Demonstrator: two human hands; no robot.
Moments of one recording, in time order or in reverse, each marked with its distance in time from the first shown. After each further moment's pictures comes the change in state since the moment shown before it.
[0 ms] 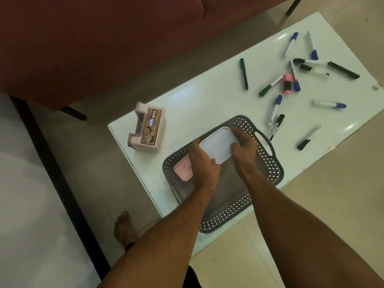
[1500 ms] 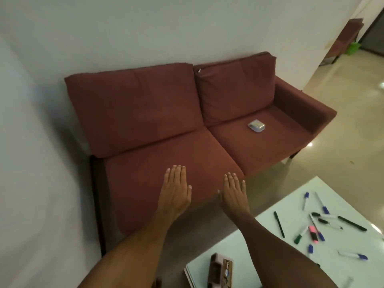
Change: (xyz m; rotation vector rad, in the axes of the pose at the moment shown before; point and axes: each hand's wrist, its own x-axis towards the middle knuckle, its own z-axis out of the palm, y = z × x) left_hand 0.258 0.219 -0.484 0.808 0.205 0.681; right_hand 0.021 -0.445 0.220 -1.192 -0.062 -0.624
